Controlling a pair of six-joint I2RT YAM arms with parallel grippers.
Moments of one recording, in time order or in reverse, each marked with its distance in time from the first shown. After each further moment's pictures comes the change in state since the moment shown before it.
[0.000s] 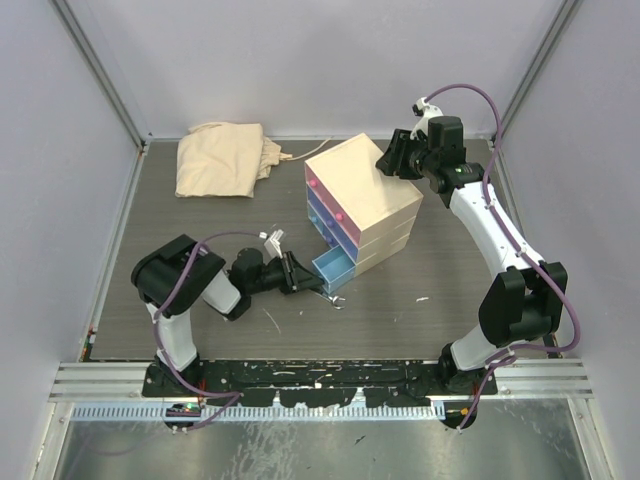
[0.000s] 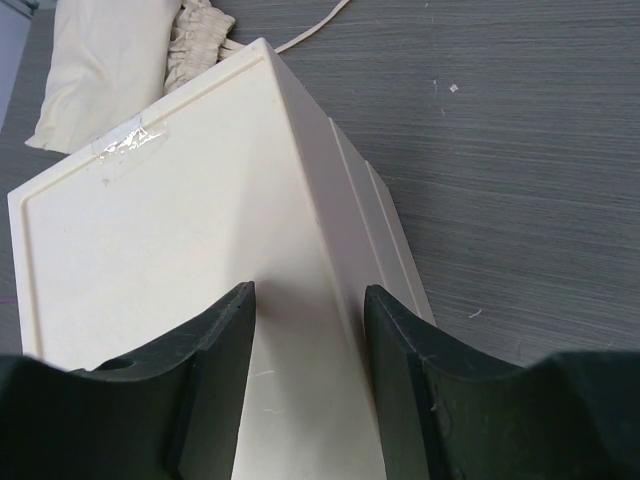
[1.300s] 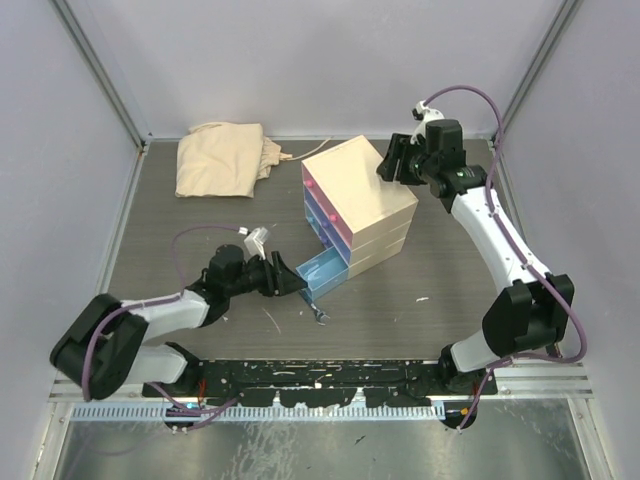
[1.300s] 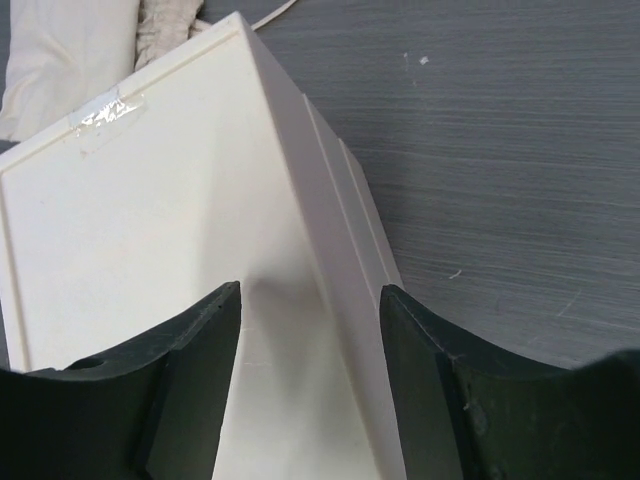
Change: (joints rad) left arm 0.051 -0.562 -0.086 -0.597 -0.043 0.234; right arm 0.024 -0.050 0.001 -0.089 0.077 -0.005
